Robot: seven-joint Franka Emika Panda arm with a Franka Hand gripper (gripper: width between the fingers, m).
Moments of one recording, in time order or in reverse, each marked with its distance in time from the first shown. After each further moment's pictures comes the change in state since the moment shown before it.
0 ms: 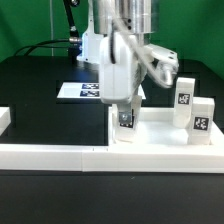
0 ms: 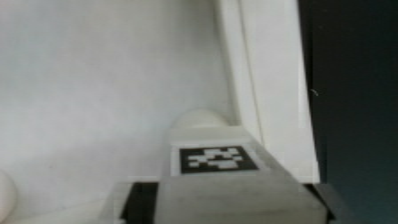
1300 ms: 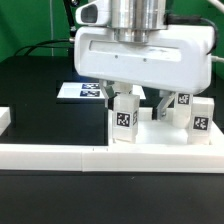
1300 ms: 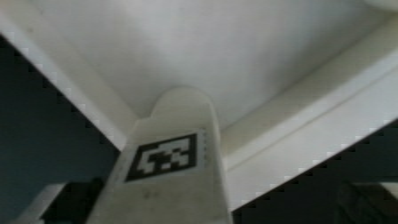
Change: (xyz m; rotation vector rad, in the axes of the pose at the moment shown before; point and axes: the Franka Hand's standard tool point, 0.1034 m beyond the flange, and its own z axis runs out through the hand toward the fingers) arm -0.011 0.002 -0.007 -0.040 0.073 -1.379
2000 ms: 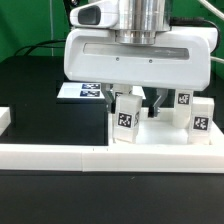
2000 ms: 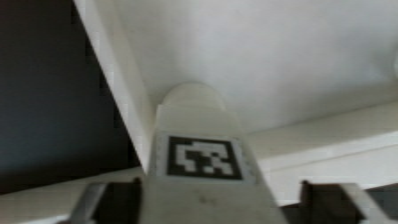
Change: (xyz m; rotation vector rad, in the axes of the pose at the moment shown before) arm 0.002 0.008 0.003 -0.012 -0.002 -0.165
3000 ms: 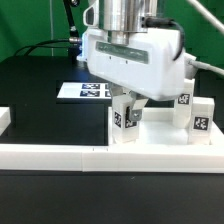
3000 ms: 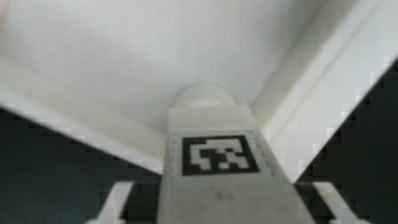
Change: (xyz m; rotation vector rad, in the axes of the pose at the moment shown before) arm 0.000 0.005 0.002 0.014 -0.020 1.025
